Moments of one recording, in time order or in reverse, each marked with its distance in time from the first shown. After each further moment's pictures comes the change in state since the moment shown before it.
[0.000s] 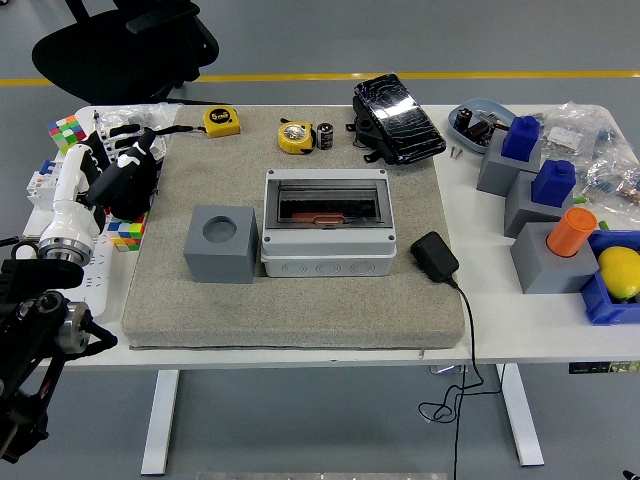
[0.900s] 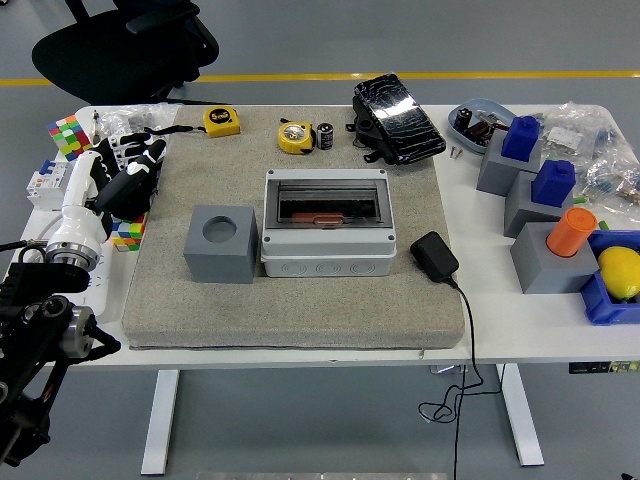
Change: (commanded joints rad) left arm 0.007 0.001 0.016 0.000 0.004 -0.010 0.014; right arm -0.007 0.005 0.004 -0.003 -0.001 -0.002 -0.001
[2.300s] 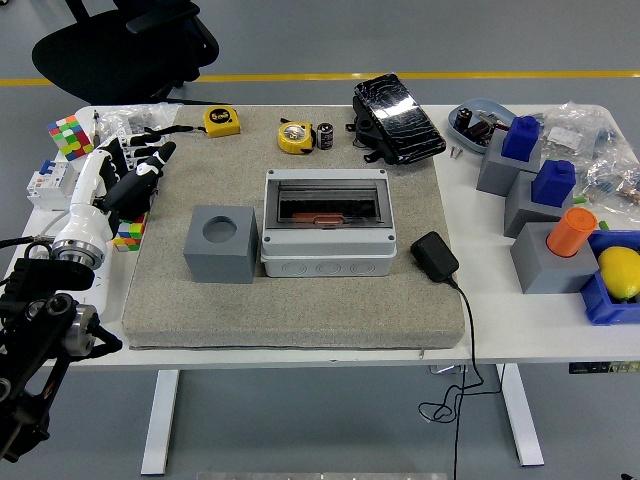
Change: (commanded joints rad) left arm -0.019 0.015 0.037 0.010 0.001 -0.009 0.014; right arm 0.000 -0.002 0.000 0.000 0.002 0.002 0.001
